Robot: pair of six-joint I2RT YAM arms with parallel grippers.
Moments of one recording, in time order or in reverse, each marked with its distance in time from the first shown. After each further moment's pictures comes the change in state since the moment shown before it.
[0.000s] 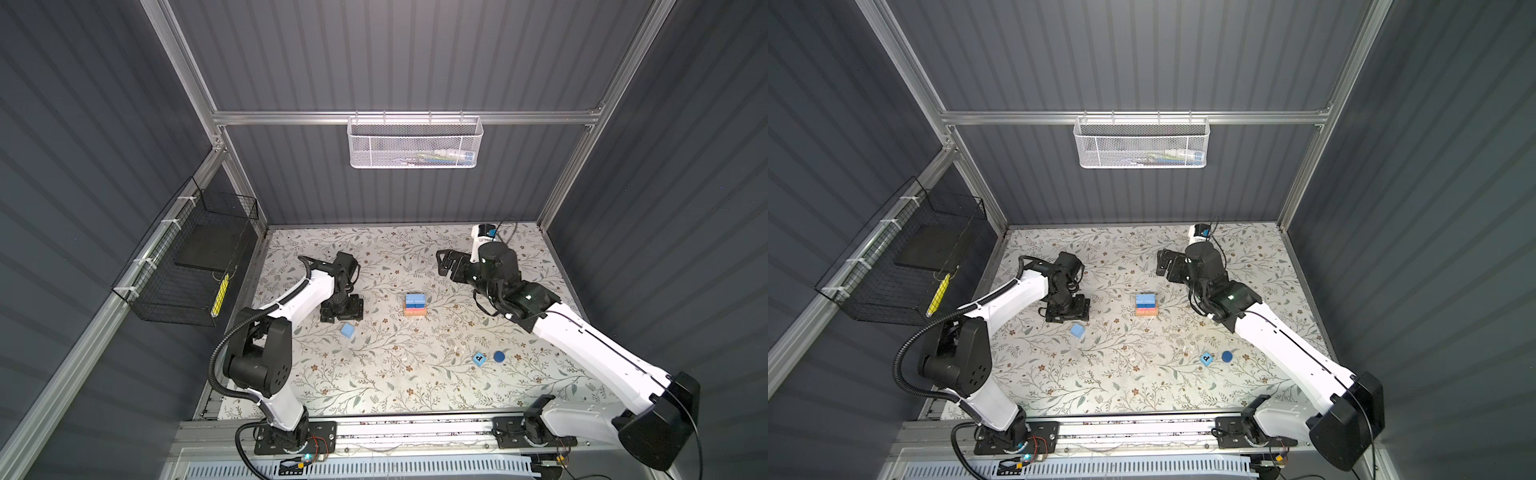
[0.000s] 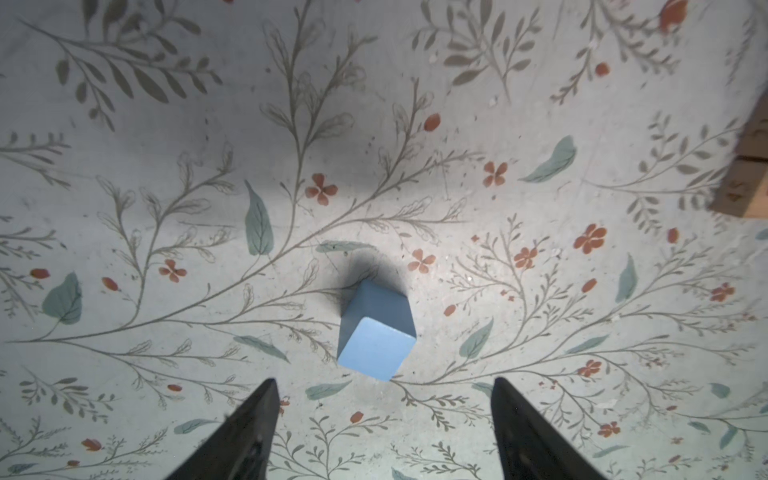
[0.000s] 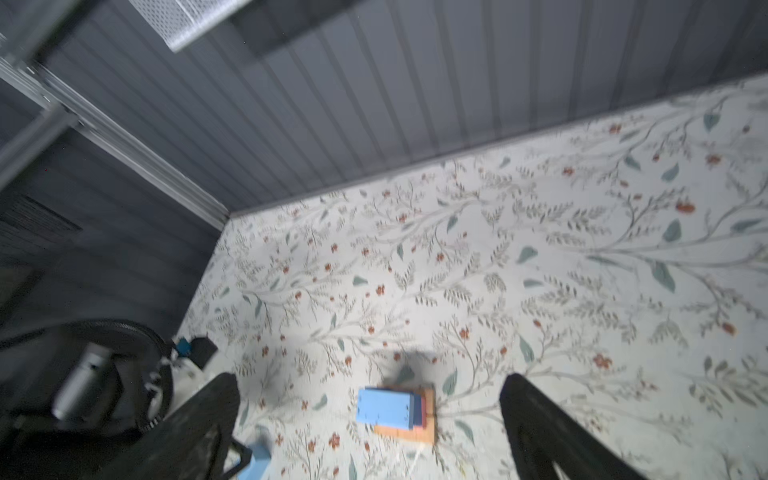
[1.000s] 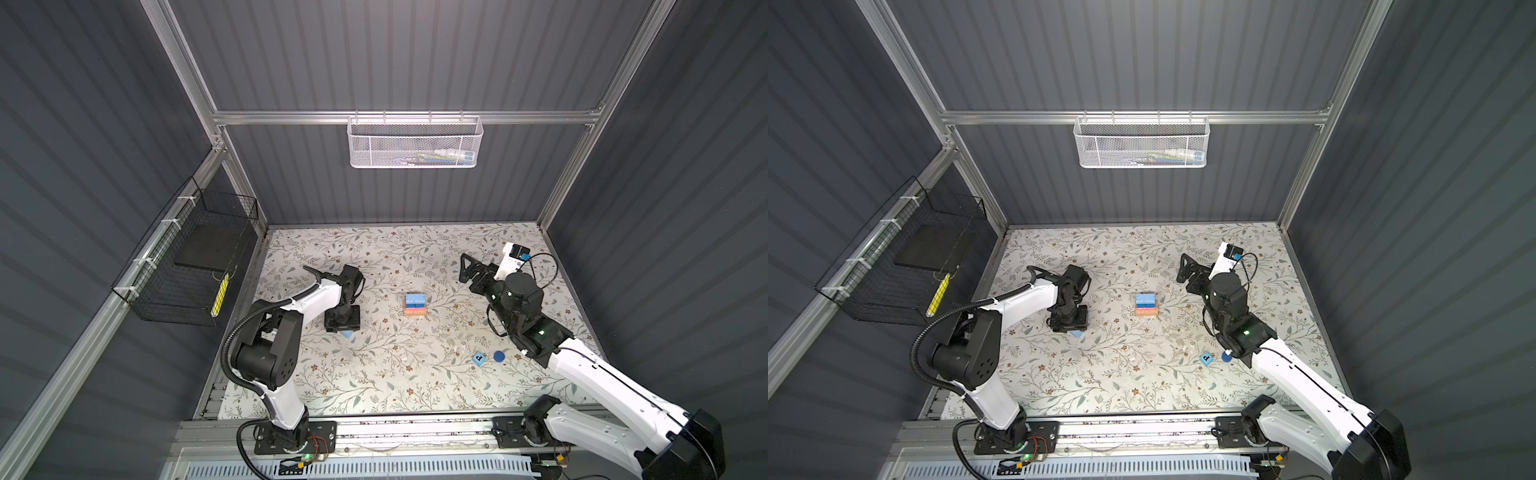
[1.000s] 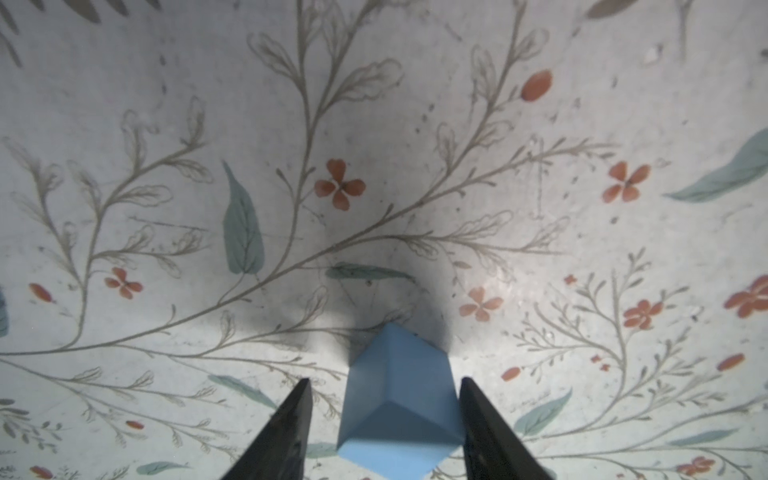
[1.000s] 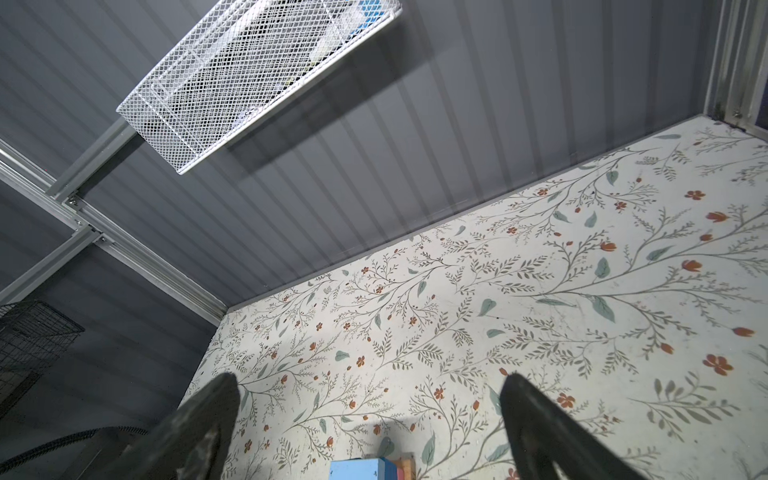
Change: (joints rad) left arm -0.020 0.058 -0.102 0.131 -0.068 -0.074; right arm -0.035 -0.217 -0.359 0.331 0.135 0.029
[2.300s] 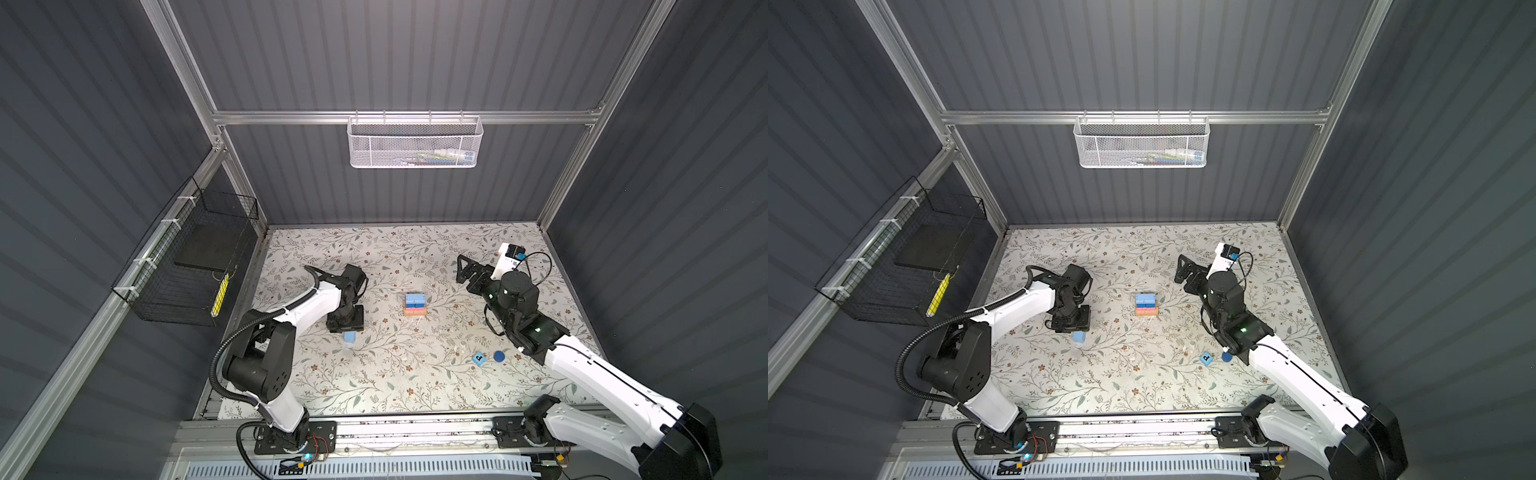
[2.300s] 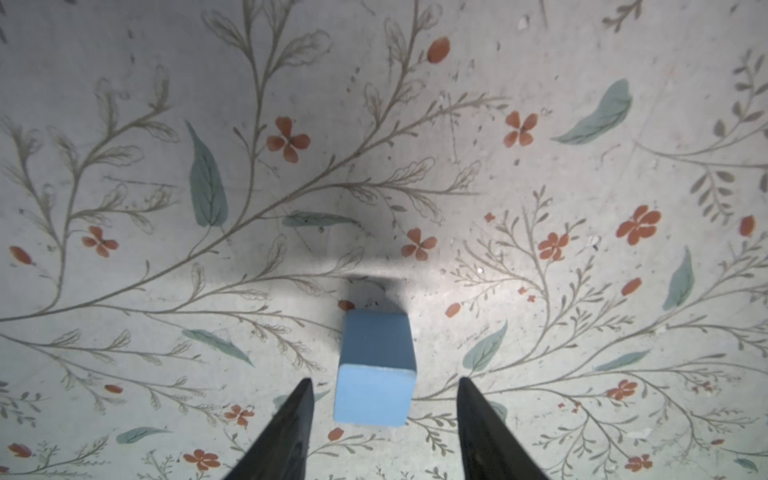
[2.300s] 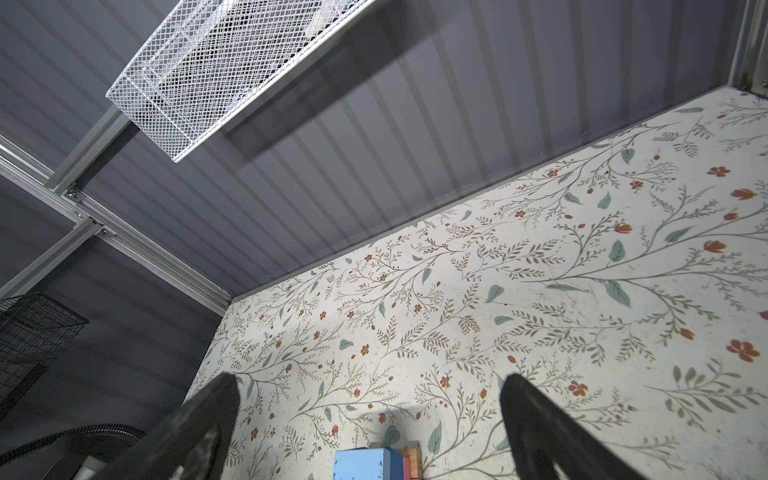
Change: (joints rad) left arm -0.045 -0.086 -0.016 -0.030 0.044 -0.023; right arm -0.008 0.028 0.000 0.002 -0.034 0.029
